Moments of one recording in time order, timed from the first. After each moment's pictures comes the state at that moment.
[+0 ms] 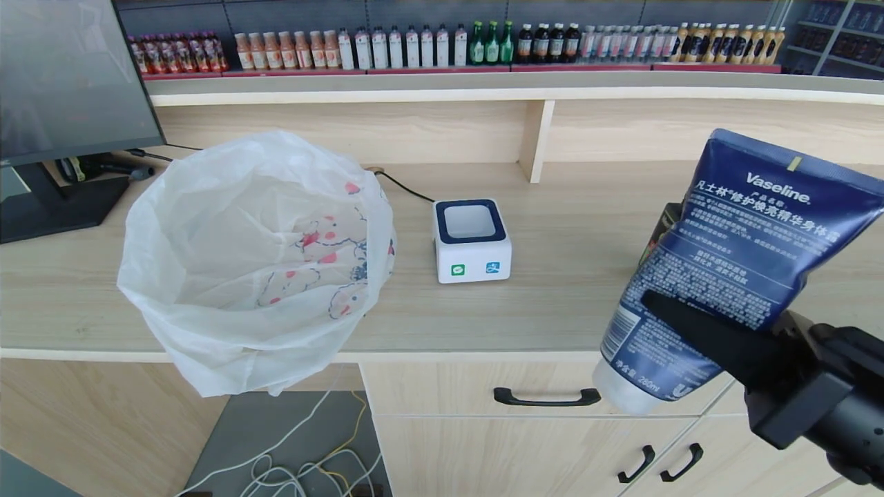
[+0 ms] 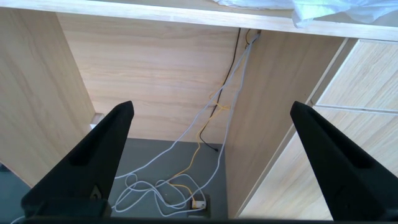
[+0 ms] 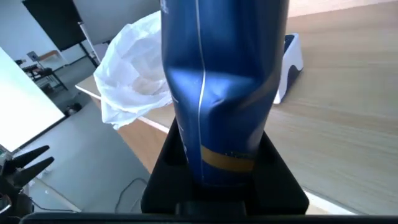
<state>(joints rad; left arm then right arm) 0.00 0.00 0.00 0.00 0.00 0.00 0.65 1.30 -0.25 -1.27 0.17 0.30</state>
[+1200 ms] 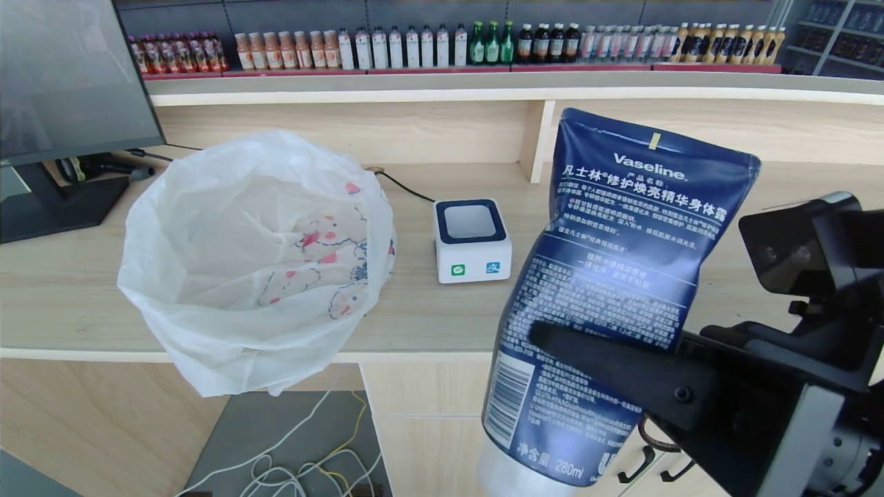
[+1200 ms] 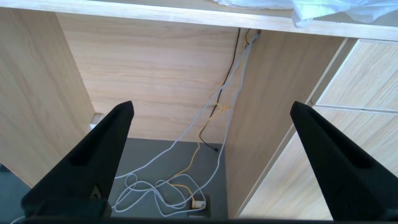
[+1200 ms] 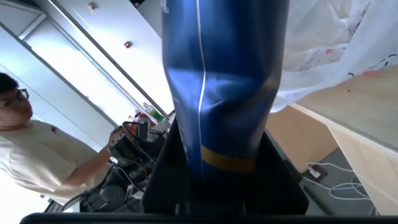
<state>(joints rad) 0.00 0.00 0.00 0.00 0.00 0.00 0.88 1.45 -0.44 -1.31 0.38 0.64</state>
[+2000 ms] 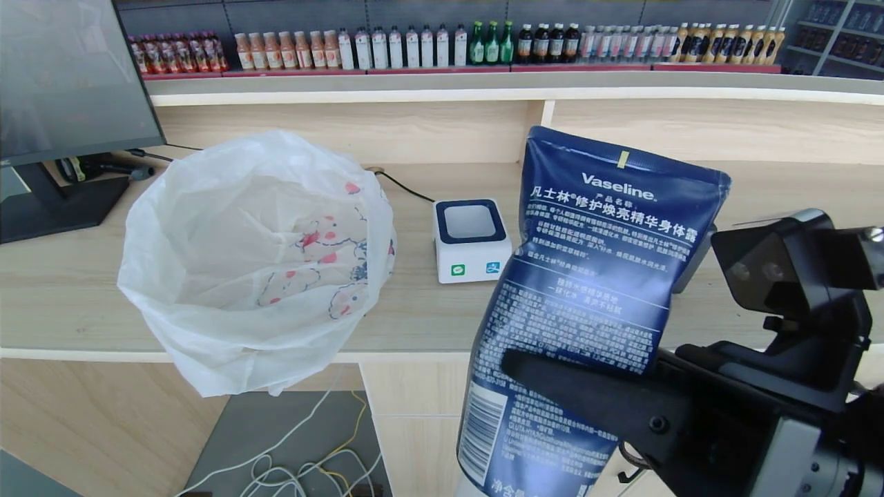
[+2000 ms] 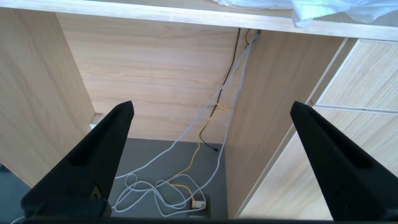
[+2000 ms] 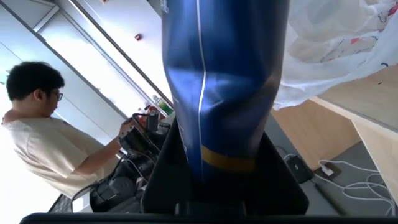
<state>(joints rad) 0.00 0.00 0.00 0.00 0.00 0.00 0.92 1.49 -0.44 -1.33 0.38 0.64</state>
